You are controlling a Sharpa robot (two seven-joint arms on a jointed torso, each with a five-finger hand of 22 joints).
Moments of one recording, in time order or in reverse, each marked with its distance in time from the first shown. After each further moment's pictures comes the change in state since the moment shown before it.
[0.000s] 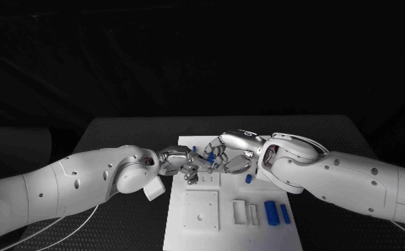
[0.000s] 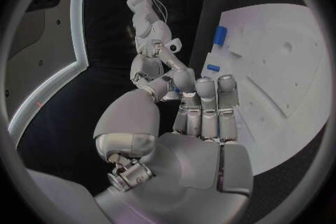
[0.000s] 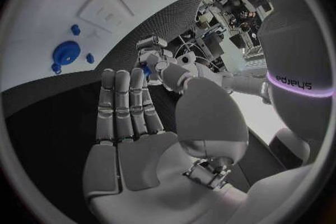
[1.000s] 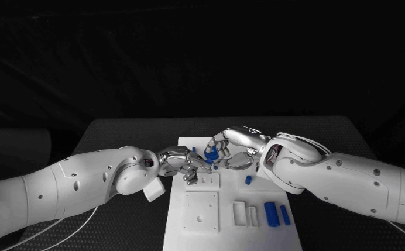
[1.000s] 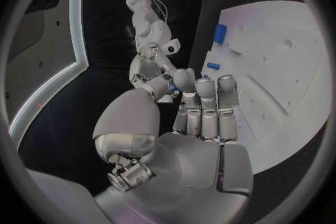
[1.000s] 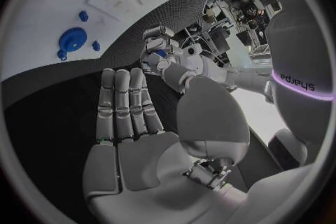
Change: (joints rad) left arm 0.000 0.000 0.000 -0.001 -0.006 -0.014 0.007; left_hand 0.024 -0.015 0.012 -0.029 0.000 0.001 -0.001 0.006 0.000 0.000 0.000 0.000 0.000 0.007 0.000 0.000 0.000 -0.001 0.007 0.000 0.004 0.000; right arm 0.000 -0.012 0.001 0.001 0.009 -0.089 -0.015; right_hand 0.005 -0.022 0.019 0.020 0.000 0.006 0.023 -0.006 0.002 0.013 0.019 -0.004 -0.011 0.014 -0.003 -0.019 0.000 0.000 0.005 -0.005 -0.013 -0.006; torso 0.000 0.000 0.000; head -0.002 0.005
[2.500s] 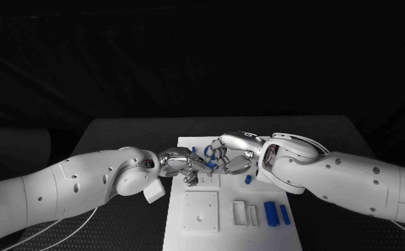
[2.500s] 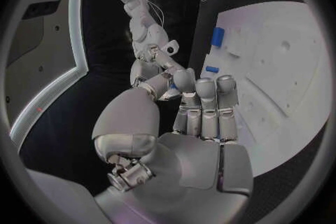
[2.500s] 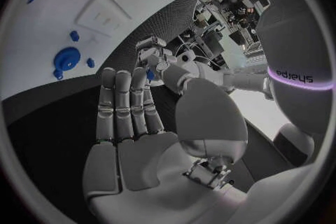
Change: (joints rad) left arm -0.002 -0.001 -0.001 0.013 -0.038 0.001 0.008; left_hand 0.018 -0.022 0.021 -0.021 0.000 -0.001 -0.001 0.004 -0.006 0.003 -0.001 0.000 0.000 0.012 0.001 0.000 0.000 0.011 0.011 -0.004 0.008 -0.001; right arm 0.005 0.002 0.001 0.013 0.025 0.123 -0.008; right_hand -0.018 0.038 -0.035 -0.023 0.000 0.096 -0.033 0.089 0.026 0.048 -0.030 0.043 -0.026 0.058 -0.022 0.002 0.035 0.007 0.063 -0.023 0.012 0.022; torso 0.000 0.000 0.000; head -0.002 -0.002
